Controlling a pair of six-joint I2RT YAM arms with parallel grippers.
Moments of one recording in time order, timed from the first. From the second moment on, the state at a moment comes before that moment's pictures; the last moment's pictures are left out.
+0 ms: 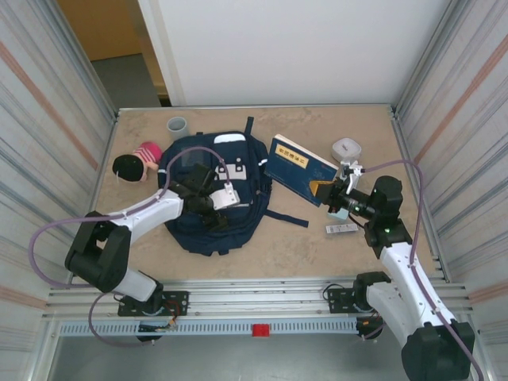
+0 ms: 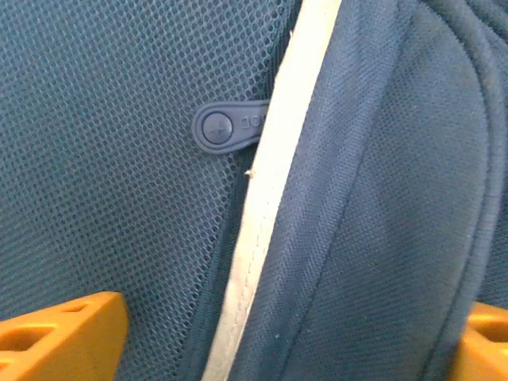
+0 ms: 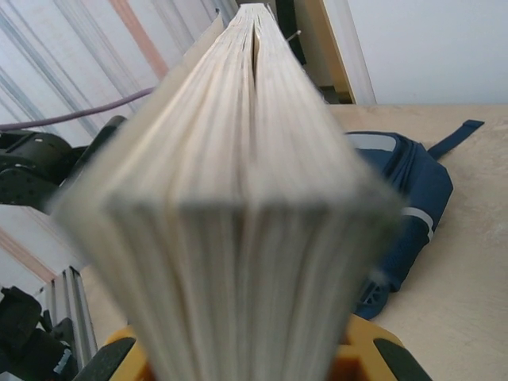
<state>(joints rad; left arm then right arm) -0.52 1.48 0.86 -0.50 0.12 0.69 0.11 0.77 0.50 0.14 -0.83 0.34</state>
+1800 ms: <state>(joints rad) -0.51 1.51 1.39 -0.57 0.39 -0.12 0.73 1.22 0.46 0.41 -0.16 1.42</state>
